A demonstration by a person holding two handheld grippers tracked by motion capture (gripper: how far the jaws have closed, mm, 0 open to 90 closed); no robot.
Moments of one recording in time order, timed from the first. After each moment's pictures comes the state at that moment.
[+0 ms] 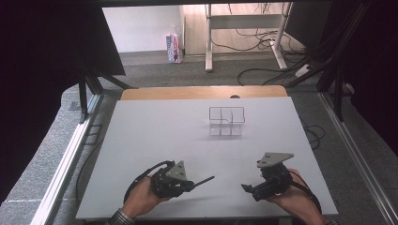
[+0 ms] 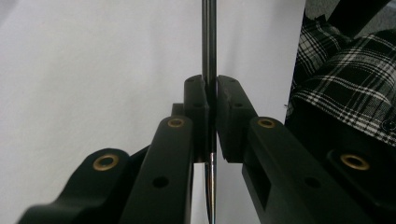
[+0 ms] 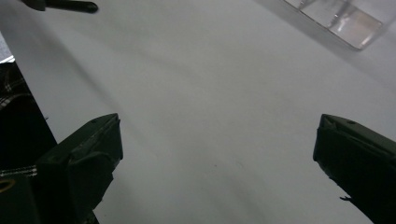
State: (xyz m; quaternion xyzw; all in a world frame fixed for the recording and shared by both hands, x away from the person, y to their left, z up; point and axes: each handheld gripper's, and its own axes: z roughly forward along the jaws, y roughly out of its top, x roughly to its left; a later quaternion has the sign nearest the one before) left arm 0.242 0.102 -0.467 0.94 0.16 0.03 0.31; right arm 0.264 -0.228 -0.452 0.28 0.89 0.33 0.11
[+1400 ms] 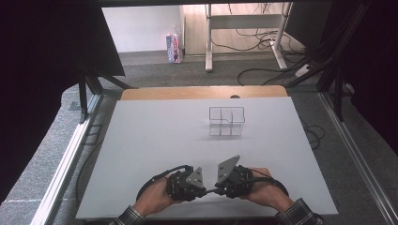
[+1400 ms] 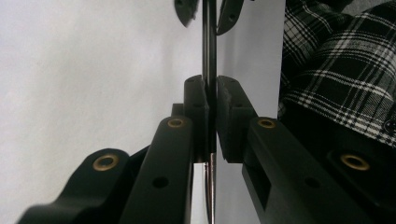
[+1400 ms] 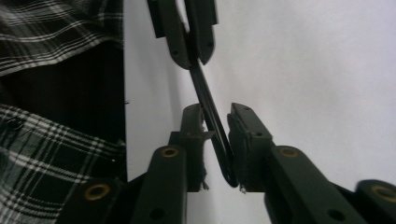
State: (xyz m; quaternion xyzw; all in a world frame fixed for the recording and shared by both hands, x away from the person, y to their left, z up) left arm 0.243 0.062 -0.473 0.96 0.09 0.02 0.27; right arm 0.270 -0.136 -0.462 0.01 0.97 0.26 0.01
